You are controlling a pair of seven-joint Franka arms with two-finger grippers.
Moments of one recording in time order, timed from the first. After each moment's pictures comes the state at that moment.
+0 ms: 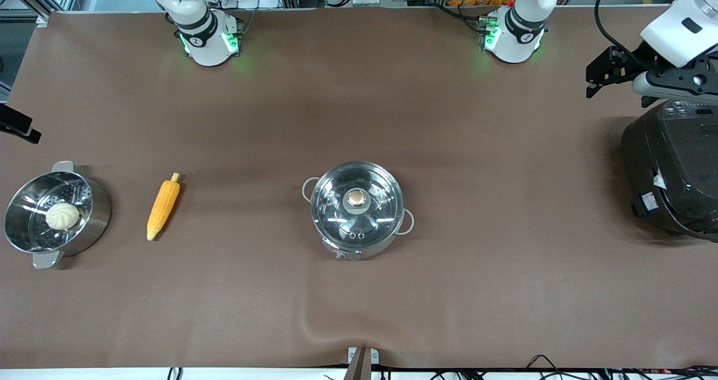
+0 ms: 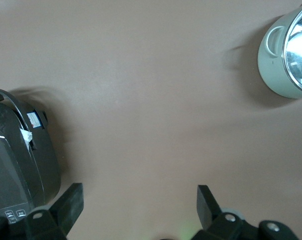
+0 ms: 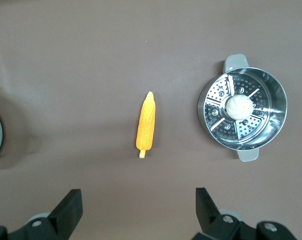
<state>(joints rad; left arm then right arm) -0.08 -0.09 -0.08 -1.59 0.01 1.51 0.07 -0.15 0.12 0.03 -1.35 0.00 1.48 -0.05</state>
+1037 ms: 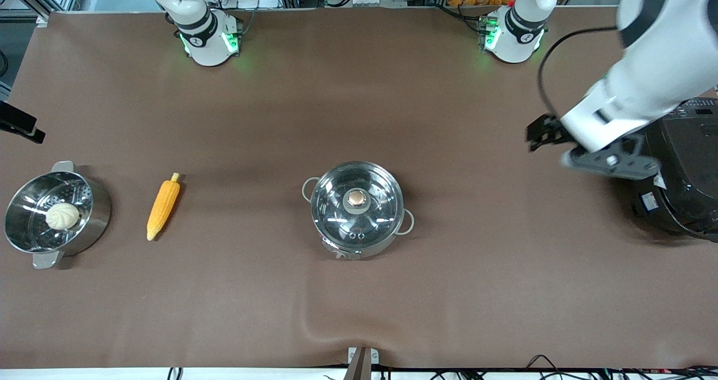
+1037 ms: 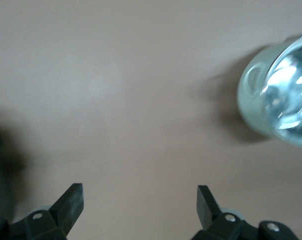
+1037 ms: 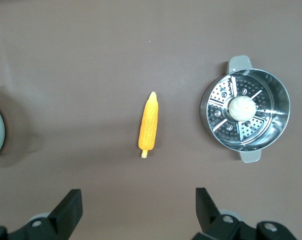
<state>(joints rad) -0.22 0.24 -0.12 -1.40 0.00 1.65 -0.17 -0.14 0.12 0.03 -1.35 0.00 1.48 -0.05</state>
